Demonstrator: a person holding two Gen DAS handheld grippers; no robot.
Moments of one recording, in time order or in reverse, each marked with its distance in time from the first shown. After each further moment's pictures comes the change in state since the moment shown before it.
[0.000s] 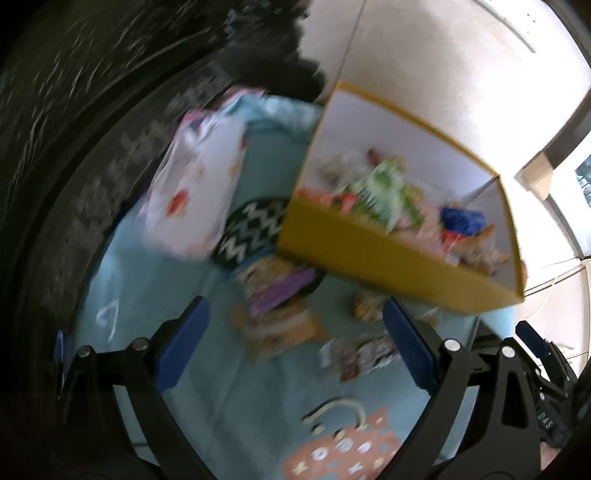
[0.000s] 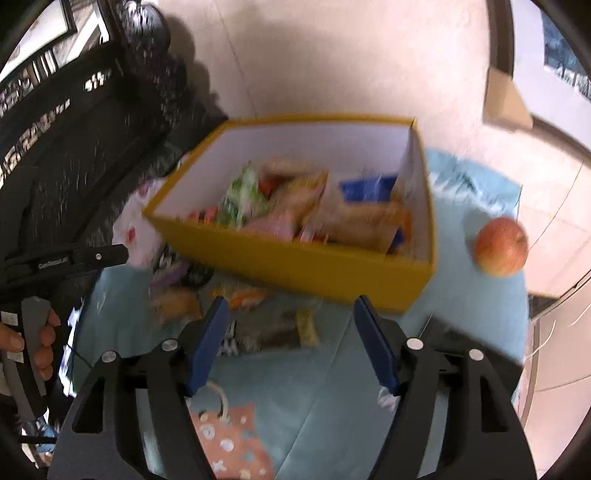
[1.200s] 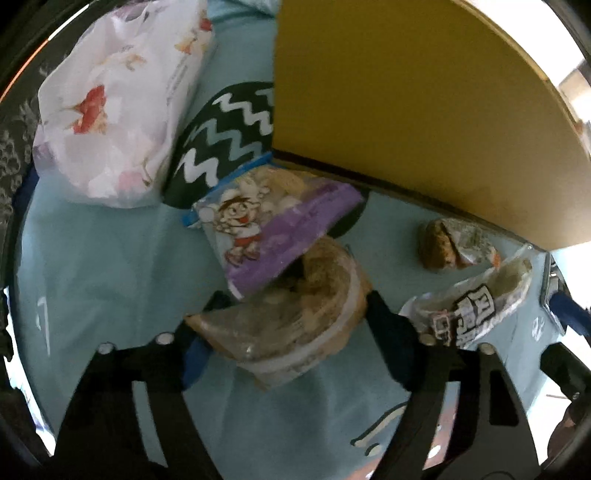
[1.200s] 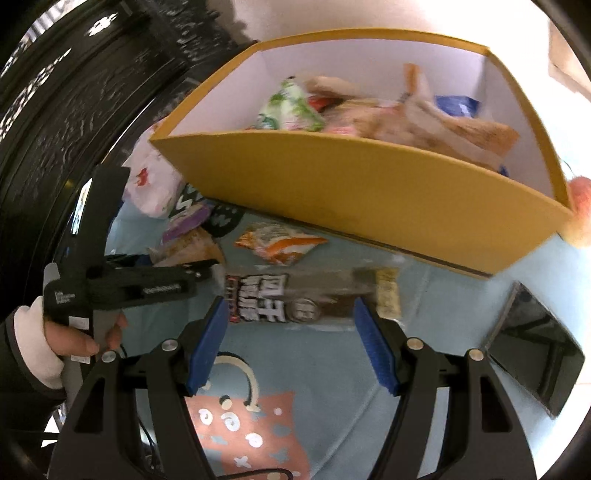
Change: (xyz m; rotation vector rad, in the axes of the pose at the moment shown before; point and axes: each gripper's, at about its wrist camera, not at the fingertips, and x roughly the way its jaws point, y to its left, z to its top) left arm 0.125 0.000 -0.026 0.146 0.214 0.037; right arm 0.071 0.029 -0.013 -0.036 0.184 0.142
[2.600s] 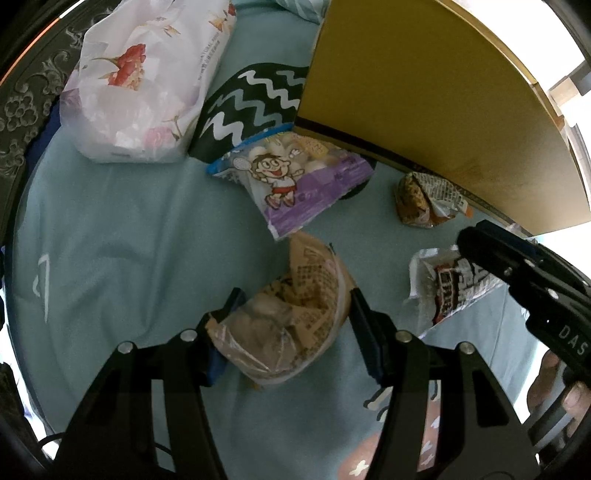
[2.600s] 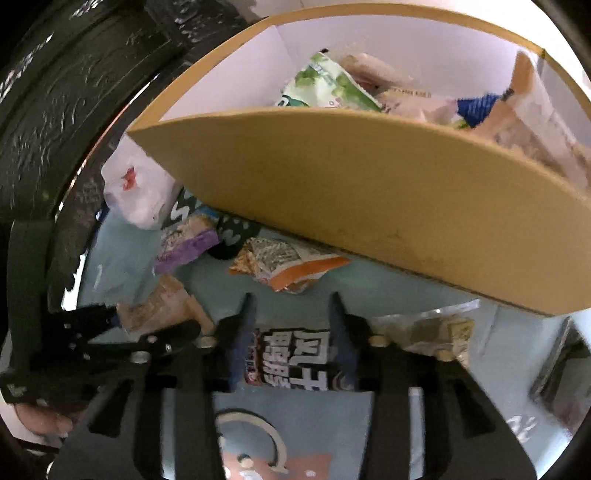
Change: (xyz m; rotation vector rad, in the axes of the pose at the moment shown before) left arm -0.008 0.027 -0.025 -0.038 0.020 -0.063; right arm 0.063 0.017 0.024 0.043 0.033 -0.002
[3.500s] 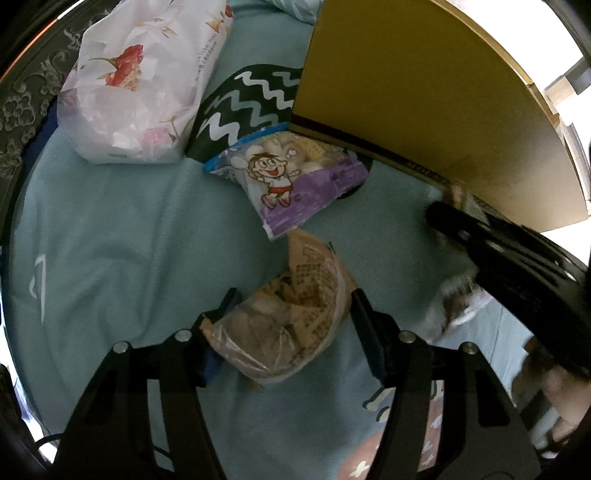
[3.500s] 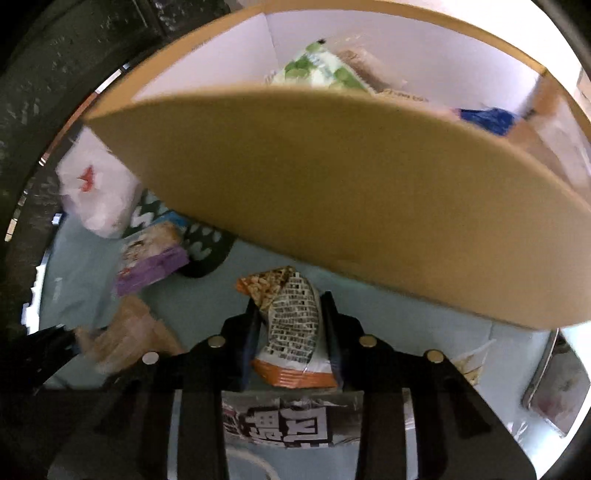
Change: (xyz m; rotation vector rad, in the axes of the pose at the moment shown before) left arm 0.005 0.006 -0.005 0.004 -0.016 -0.017; right arm 0.018 0.015 0.013 -0.021 -0.008 -0.157
